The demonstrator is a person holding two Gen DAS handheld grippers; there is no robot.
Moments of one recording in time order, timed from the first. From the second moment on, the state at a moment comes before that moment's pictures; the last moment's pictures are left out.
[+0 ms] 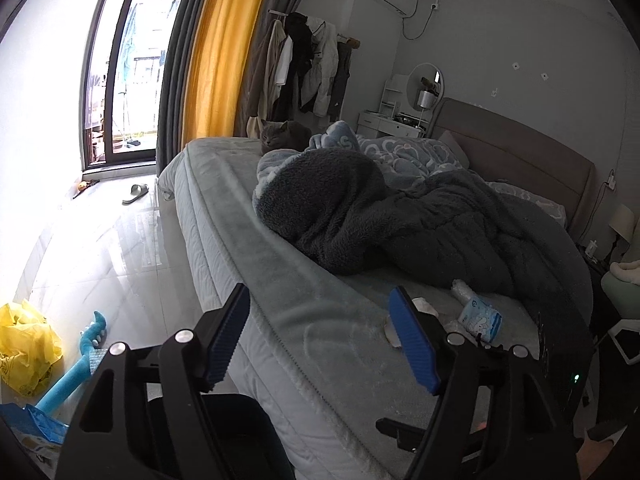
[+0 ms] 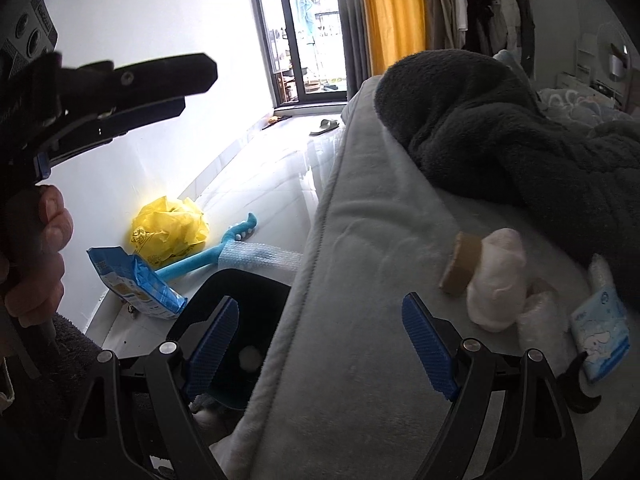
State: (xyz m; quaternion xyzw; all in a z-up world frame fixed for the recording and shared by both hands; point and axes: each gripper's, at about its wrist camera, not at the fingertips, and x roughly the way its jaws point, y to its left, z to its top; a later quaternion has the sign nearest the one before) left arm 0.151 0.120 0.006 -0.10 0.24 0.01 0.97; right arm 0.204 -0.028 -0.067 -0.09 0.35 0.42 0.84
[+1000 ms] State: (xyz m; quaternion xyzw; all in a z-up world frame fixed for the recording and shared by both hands) left arm 0.190 0.011 -0.032 -0.06 0.29 -0.11 0.95; right arm 0.262 -0.190 -0.085 -0.02 0.35 0.32 0.88
